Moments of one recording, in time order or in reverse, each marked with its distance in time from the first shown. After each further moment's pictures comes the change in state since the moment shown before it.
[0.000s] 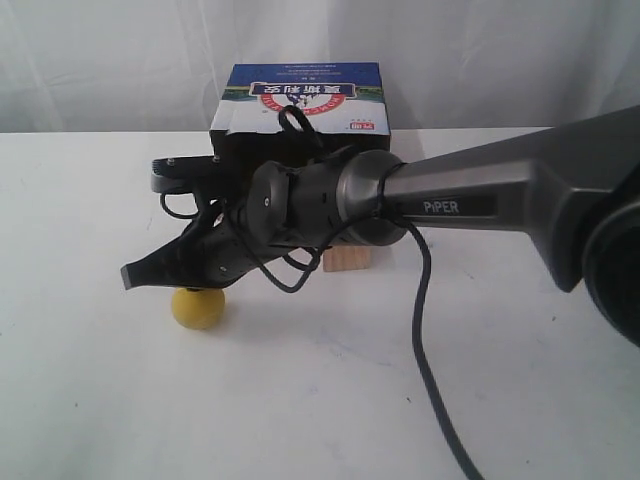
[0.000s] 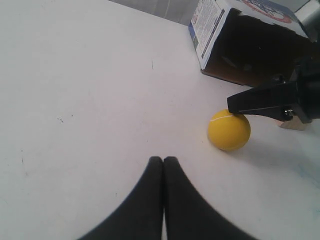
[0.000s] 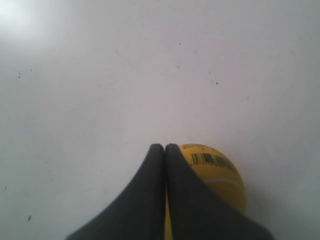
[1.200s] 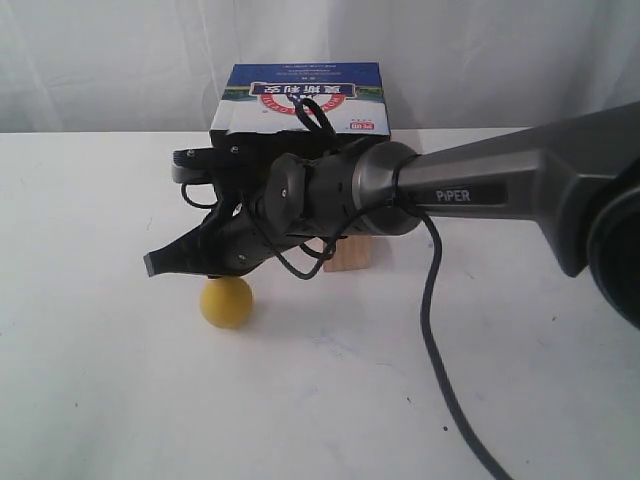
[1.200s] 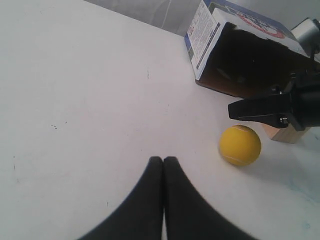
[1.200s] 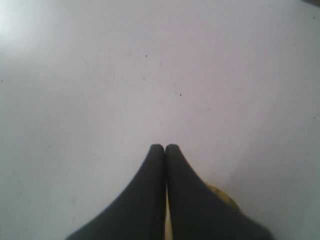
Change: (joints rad) left arm 0.000 0.000 0.000 -0.043 -0.030 0.000; right arm -0.042 0.001 0.000 -0.028 -0.006 0.000
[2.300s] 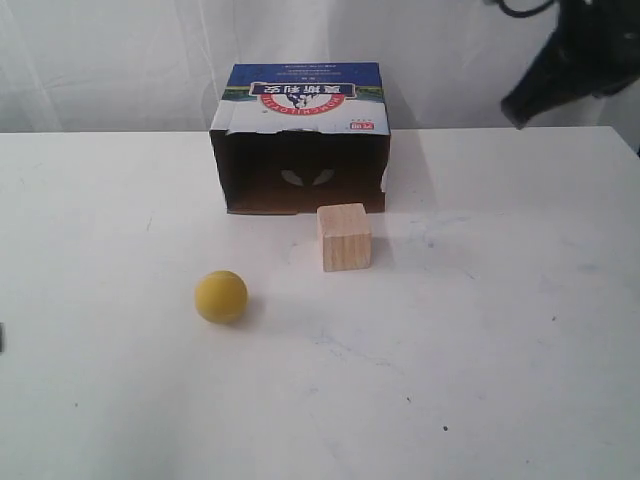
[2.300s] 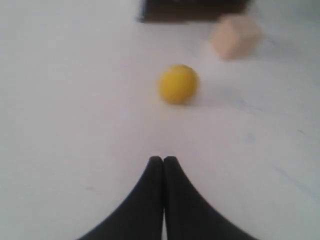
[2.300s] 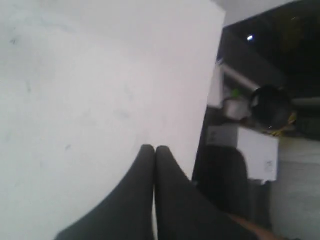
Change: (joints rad) left arm -0.001 0.552 -0.376 -0.330 0.315 0.623; right arm -0.302 -0.648 0.034 -1.158 0.960 0.398
